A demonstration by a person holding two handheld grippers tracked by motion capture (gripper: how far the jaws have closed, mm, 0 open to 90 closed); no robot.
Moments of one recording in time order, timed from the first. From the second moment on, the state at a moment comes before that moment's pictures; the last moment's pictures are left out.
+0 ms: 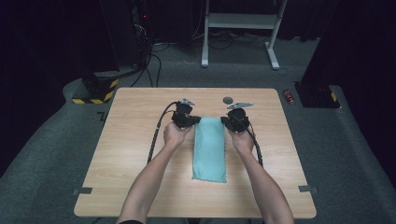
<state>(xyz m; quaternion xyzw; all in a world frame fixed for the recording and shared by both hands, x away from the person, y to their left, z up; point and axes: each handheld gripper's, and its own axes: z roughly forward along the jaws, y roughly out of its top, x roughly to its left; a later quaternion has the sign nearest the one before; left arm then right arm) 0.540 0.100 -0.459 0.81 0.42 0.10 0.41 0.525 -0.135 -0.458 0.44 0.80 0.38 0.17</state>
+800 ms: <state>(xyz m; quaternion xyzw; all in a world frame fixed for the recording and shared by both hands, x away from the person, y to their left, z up) 0.502 0.117 -0.452 0.82 0.36 0.07 0.44 0.488 -0.145 -0.448 0.39 0.81 0.41 0.15</state>
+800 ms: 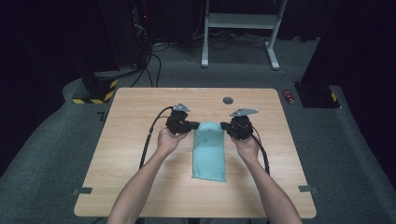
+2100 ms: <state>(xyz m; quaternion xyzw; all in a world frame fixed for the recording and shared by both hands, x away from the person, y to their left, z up) 0.446 0.117 -0.460 0.83 0.33 0.08 0.45 0.440 -0.150 -0.460 0.34 0.83 0.42 0.13</state>
